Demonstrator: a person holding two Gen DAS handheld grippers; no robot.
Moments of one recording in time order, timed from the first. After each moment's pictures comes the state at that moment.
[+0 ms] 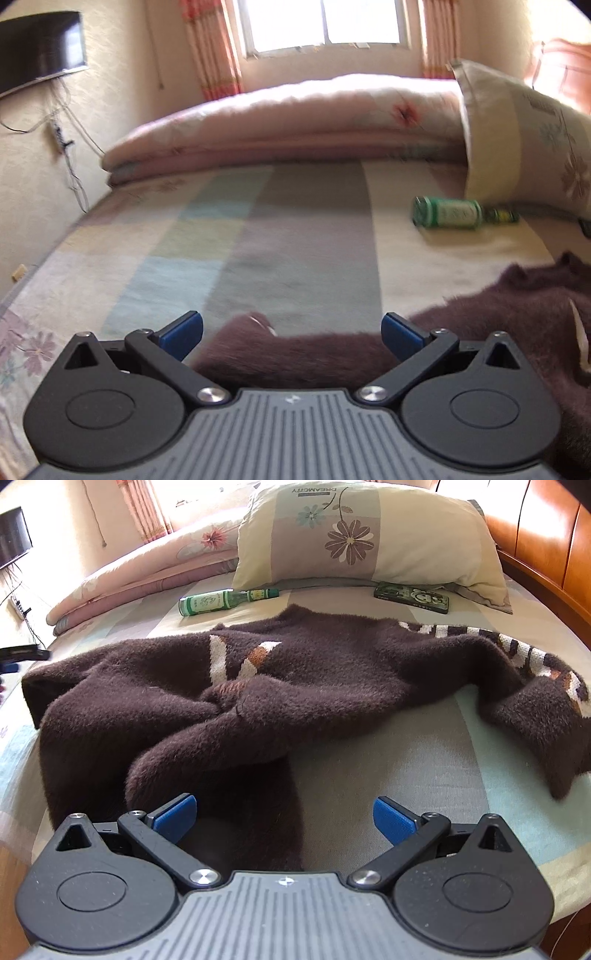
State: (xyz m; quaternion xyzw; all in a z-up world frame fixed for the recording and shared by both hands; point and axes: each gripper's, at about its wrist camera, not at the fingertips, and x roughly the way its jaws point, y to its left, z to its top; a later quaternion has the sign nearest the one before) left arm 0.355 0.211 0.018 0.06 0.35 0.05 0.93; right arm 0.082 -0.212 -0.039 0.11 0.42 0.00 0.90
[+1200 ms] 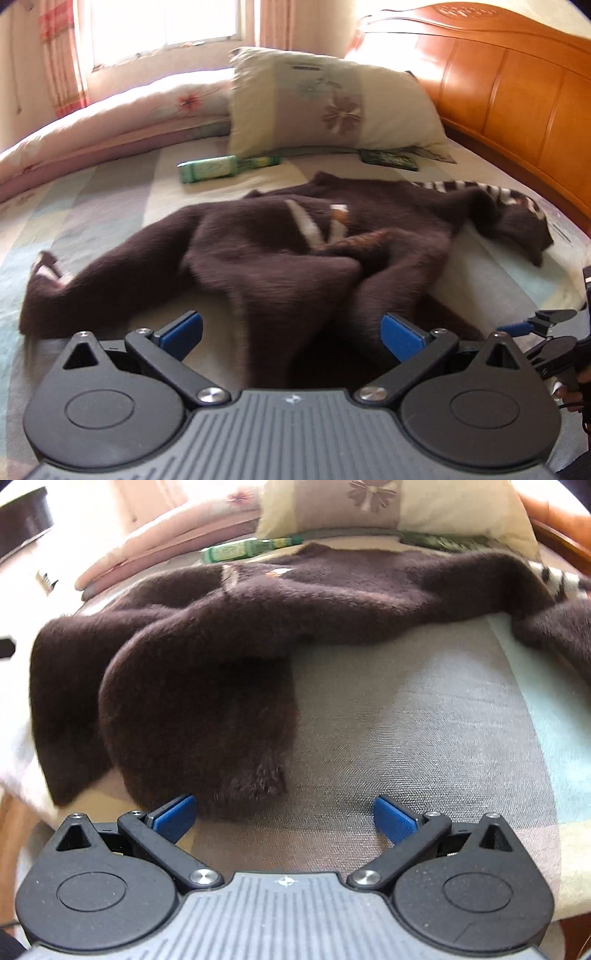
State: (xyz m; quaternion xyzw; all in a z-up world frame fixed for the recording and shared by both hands) left arm 0.147 0.039 0.034 0.08 0.34 -0.20 0.91; right arm 0.059 -0.217 -0.123 0.09 0.44 0.07 0.89
